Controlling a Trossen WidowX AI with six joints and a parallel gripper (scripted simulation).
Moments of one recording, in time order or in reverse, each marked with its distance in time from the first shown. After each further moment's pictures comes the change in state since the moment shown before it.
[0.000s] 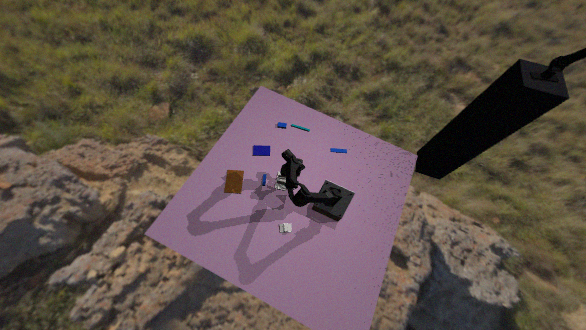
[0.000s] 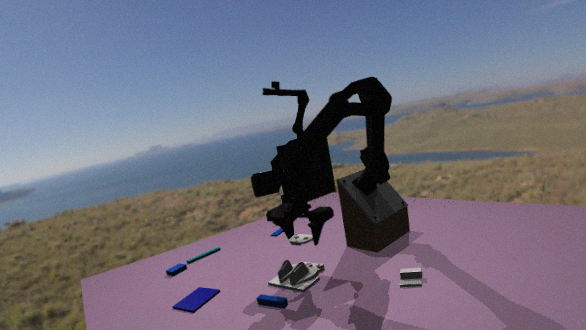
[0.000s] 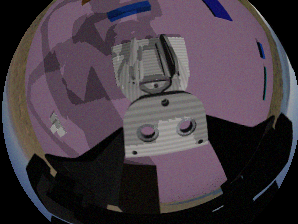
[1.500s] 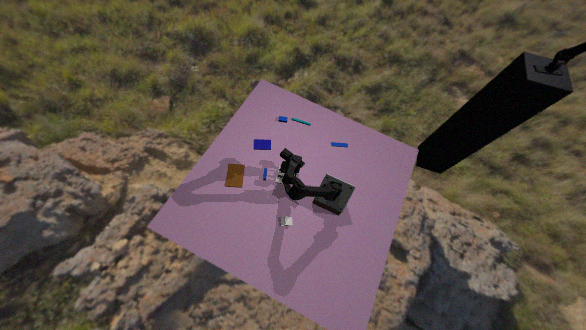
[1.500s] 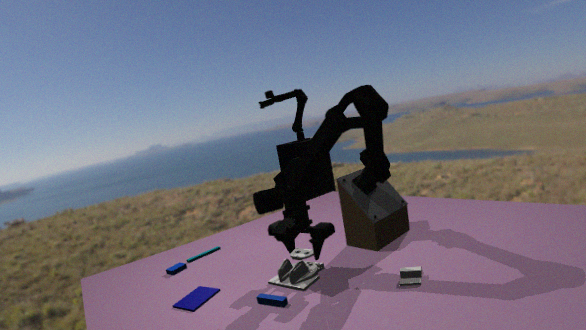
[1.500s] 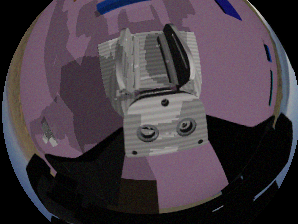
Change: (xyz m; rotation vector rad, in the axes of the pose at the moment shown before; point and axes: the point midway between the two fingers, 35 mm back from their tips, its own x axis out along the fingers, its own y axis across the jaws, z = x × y) arm 0.045 -0.001 0.005 -0.004 -0.009 -0.005
